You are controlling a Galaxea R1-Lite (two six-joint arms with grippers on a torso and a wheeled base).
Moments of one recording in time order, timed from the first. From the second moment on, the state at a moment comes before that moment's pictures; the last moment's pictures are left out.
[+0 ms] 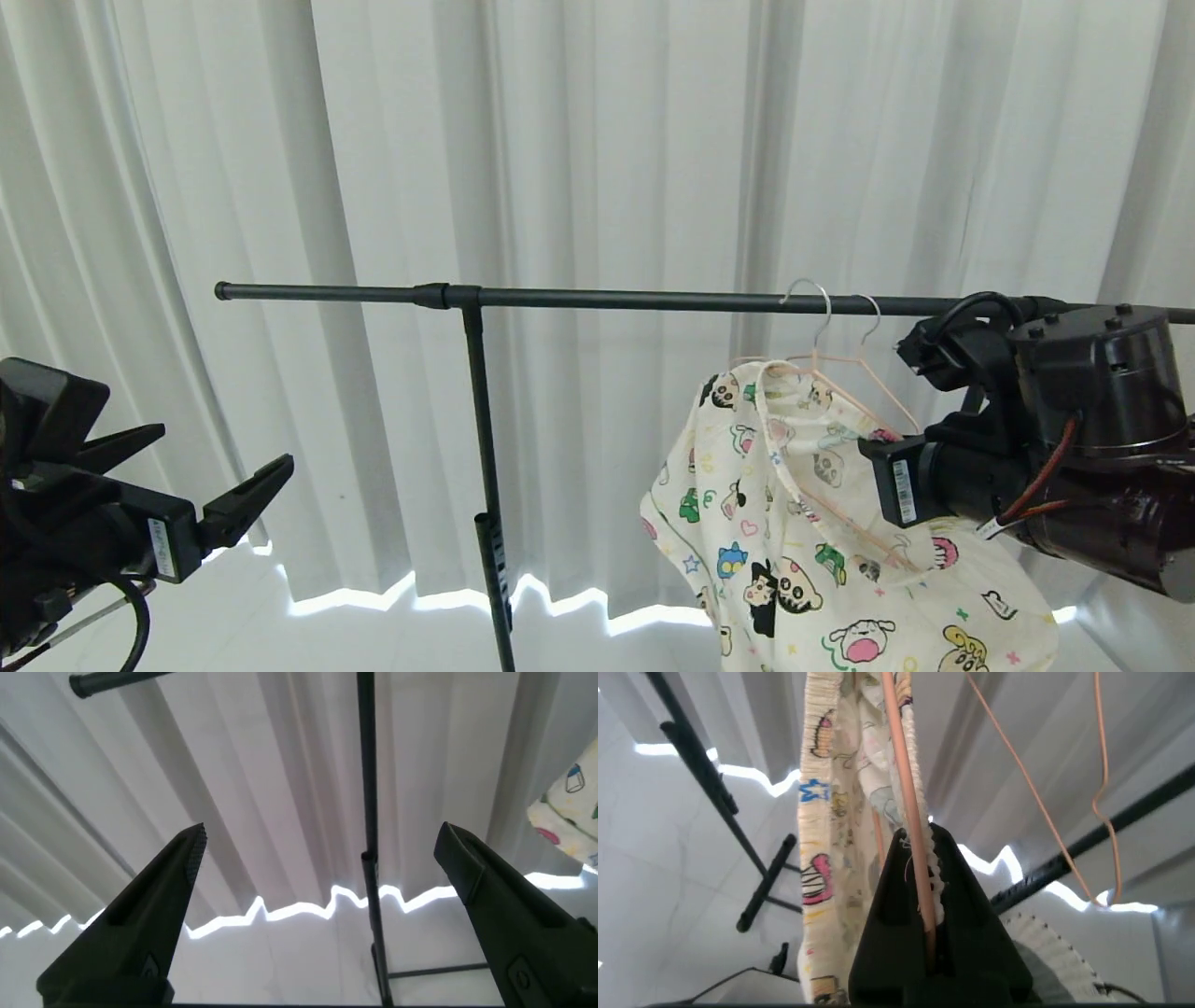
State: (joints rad) left arm 0.07 1.13 -0.31 -0.59 -0.16 0.29; right arm 0.72 1.48 -0.78 -0.19 -0.35 0.17
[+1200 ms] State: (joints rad) left arm -0.01 1.07 -0.29 -0.60 -0.16 0.29; right arm 0.72 1.49 -0.81 -0.20 -0.26 0.10
